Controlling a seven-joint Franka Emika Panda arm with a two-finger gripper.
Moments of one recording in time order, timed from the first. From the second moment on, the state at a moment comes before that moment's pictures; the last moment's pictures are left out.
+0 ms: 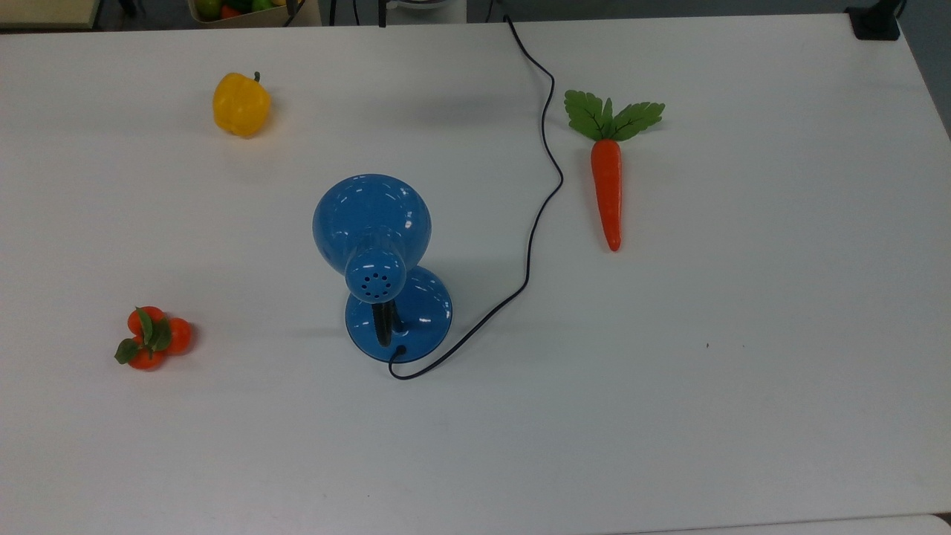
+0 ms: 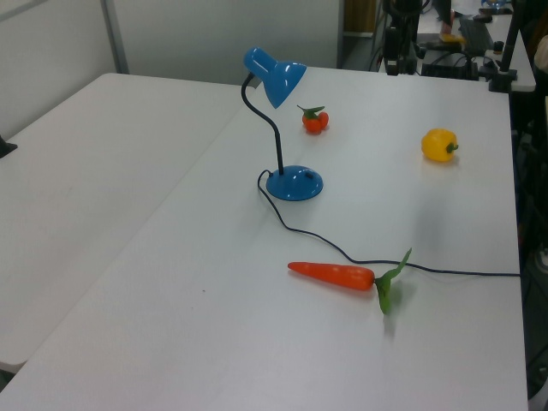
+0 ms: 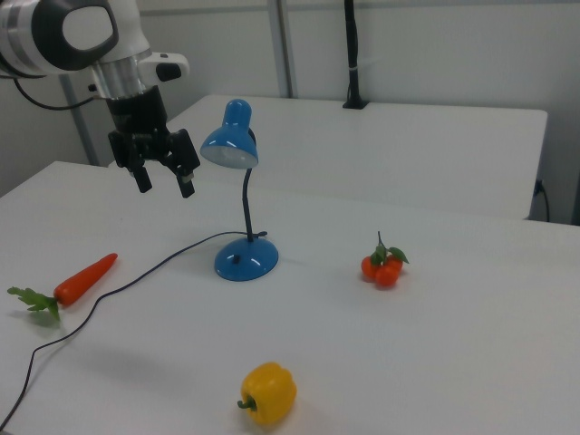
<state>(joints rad) 0.03 -0.01 0.01 -1.64 -0.12 1.62 0.03</state>
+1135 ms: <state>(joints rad) 0.03 -0.01 0.01 -1.64 -0.04 1.62 -0.02</state>
